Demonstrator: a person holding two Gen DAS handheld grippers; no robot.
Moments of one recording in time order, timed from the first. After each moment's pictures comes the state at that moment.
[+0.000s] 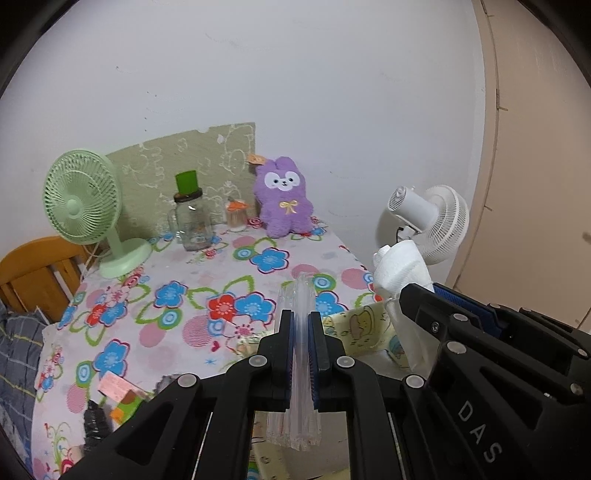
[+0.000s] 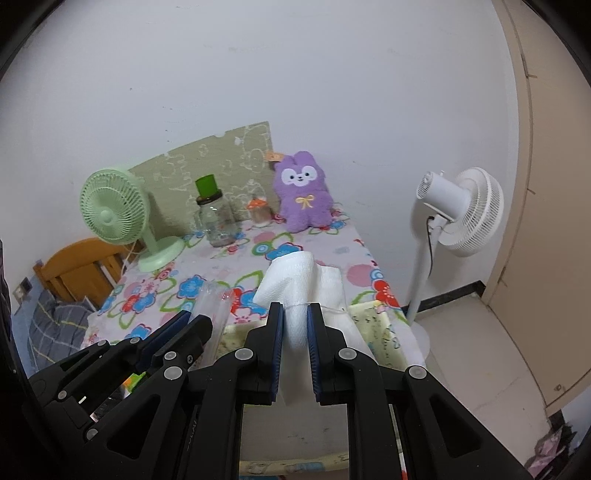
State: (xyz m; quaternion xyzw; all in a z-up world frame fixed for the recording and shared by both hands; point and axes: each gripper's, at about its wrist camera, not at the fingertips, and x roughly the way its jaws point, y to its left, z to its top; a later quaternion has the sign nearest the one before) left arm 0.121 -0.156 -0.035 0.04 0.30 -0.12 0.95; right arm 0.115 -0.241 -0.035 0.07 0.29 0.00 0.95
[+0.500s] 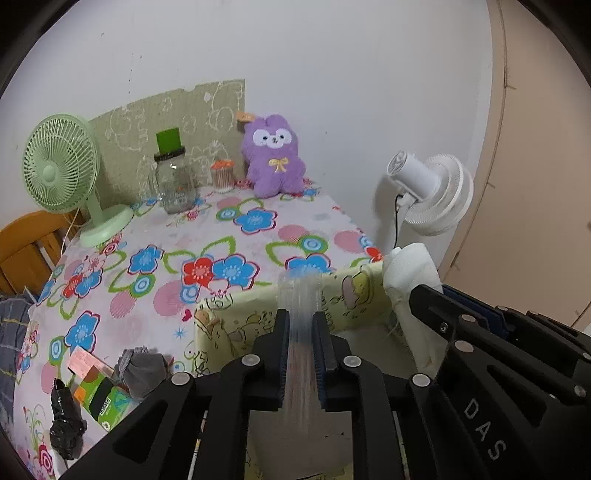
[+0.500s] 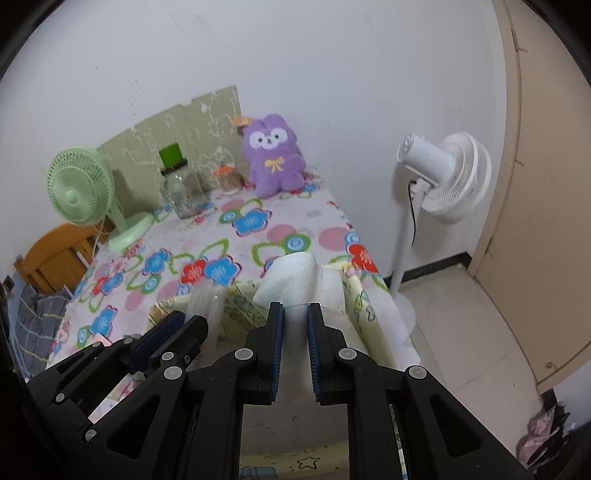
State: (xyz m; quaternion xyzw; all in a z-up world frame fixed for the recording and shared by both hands) left arm 0.143 -0.174 -0.079 0.04 0.36 -0.12 0.93; right arm 0.138 -0.263 -0.079 0.08 0.35 -0.03 0.93
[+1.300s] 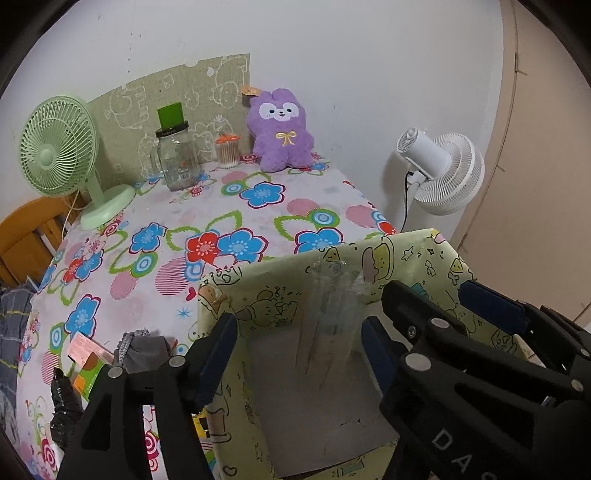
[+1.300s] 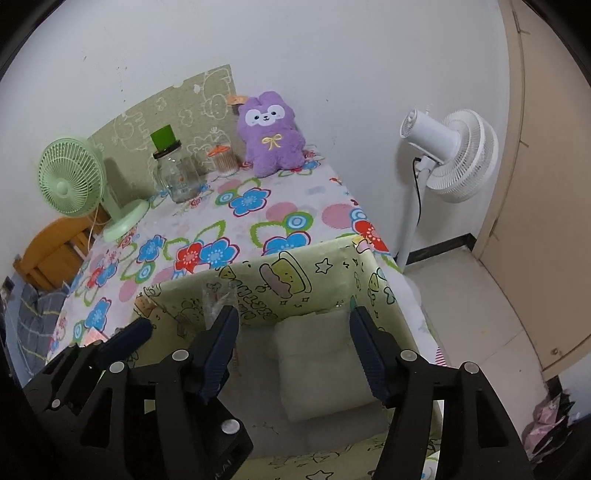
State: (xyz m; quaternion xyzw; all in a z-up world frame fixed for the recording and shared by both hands) left arm 0.150 -0.169 -0.092 0.04 0.39 -0.11 0.91; right arm 0.152 -0.261 -0.099 0.09 0.38 -0.03 0.92
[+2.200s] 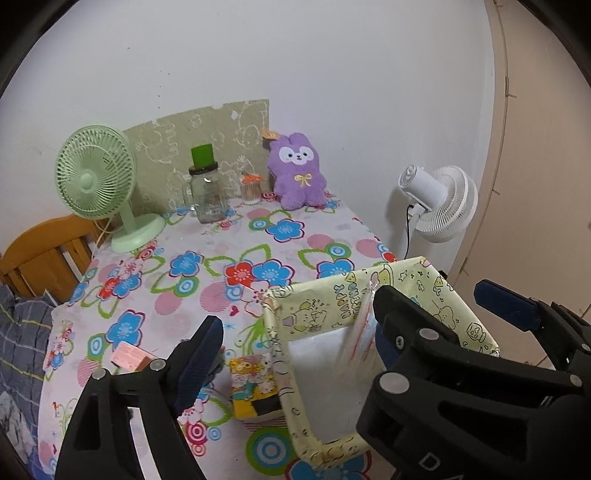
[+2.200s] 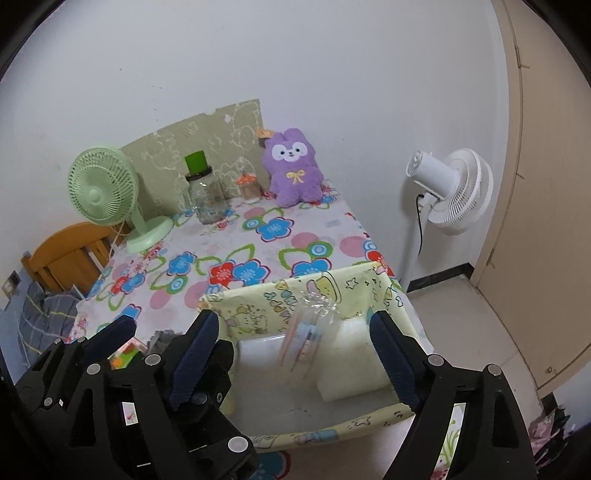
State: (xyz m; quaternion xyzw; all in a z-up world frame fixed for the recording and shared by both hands) left arm 0.100 -0.129 -0.045 0.04 0.33 -0.10 0.94; right arm 0.105 -0.221 -0.054 0.06 0.32 -0.02 0.94
